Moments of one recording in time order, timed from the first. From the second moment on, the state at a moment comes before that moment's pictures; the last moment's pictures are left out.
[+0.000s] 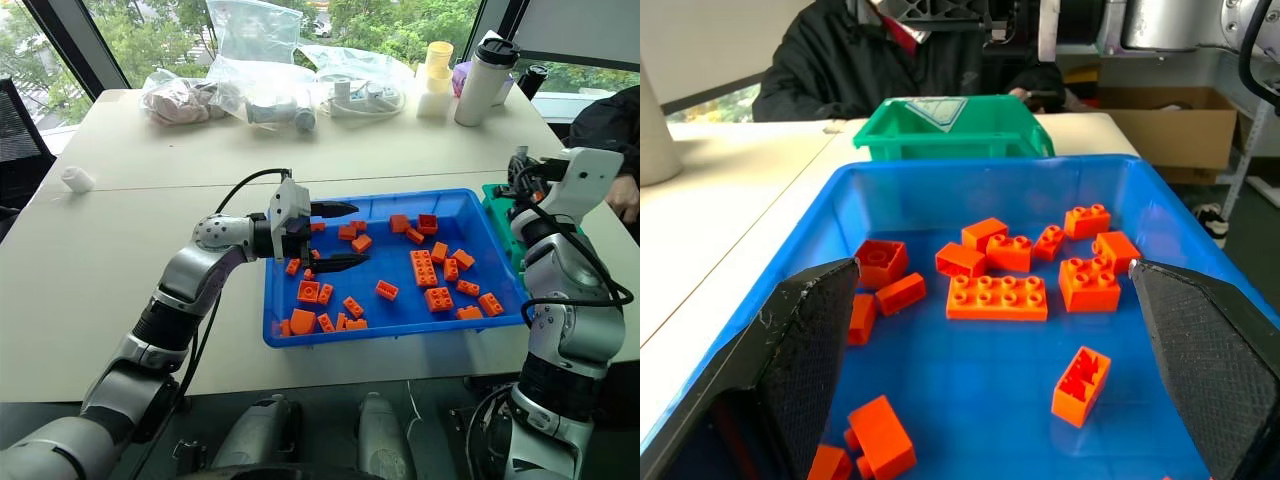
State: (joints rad) left arm -0.67 0.24 -0.26 0.09 -0.29 0.25 -1.02; right arm -0.33 -0.43 -0.52 -0.31 0.35 0.62 0.10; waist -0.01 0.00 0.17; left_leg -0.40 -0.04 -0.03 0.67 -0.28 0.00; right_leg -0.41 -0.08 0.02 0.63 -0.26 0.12
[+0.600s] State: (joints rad) left arm -0.67 0.21 -0.26 0.11 -0.28 0.25 -1.02; right arm -0.32 -0.46 -0.52 -0.22 0.28 0.73 -0.02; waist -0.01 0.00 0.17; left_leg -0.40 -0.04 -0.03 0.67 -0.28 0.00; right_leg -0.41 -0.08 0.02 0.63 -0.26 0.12
